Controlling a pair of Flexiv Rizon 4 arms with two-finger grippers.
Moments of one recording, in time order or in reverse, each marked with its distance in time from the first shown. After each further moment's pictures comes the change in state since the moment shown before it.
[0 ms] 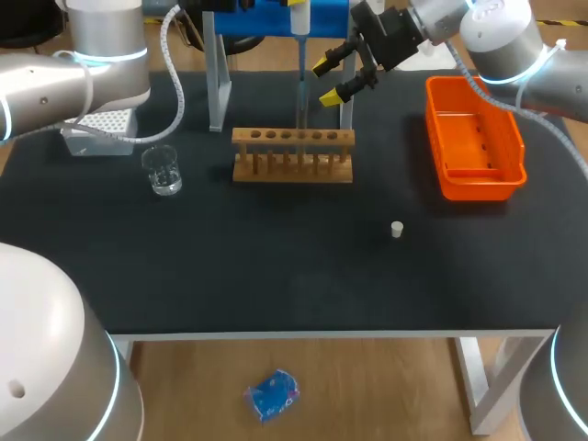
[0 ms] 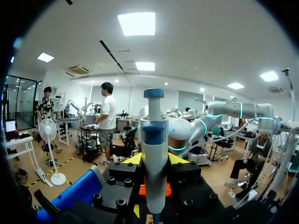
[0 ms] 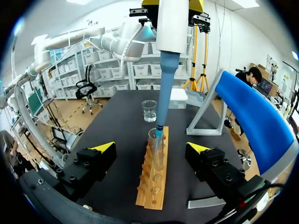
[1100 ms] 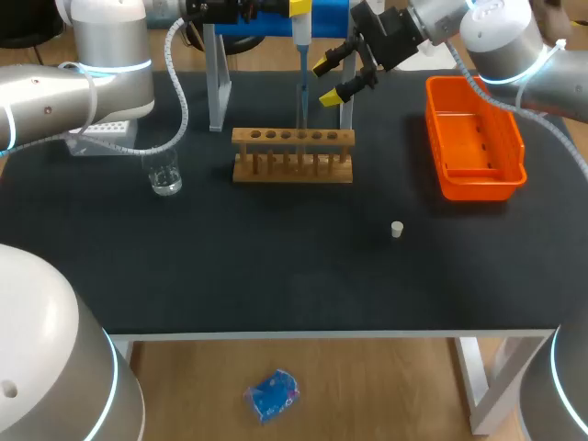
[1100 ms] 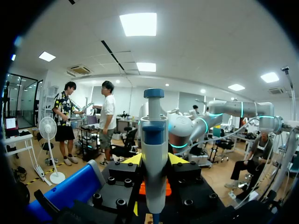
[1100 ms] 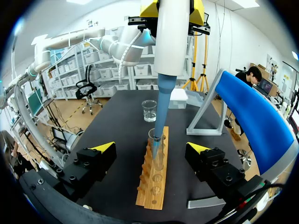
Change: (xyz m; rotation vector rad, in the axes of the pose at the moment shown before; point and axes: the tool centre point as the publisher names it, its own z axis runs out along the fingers) left arm 0.000 0.017 0.003 0.017 -0.006 -0.010; right arm 0.000 0.000 0.000 0.000 0.000 0.000
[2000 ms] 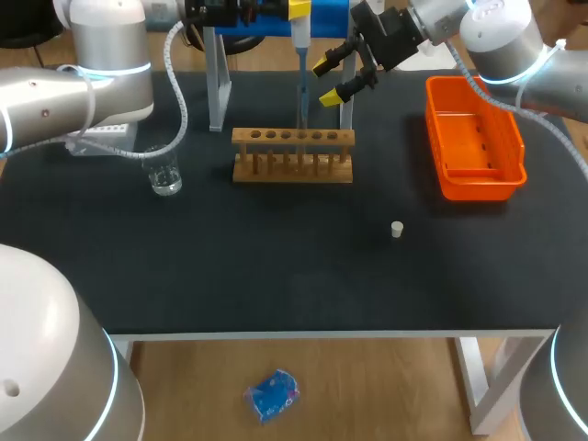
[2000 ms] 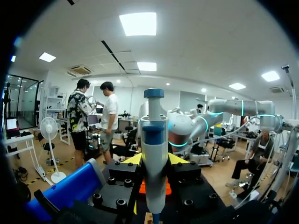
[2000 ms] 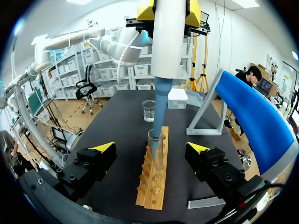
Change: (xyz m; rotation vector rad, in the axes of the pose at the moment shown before) left arm 0.003 0.002 -0.001 -0.007 -0.011 0.006; right arm 0.000 0.000 0.000 0.000 0.000 0.000
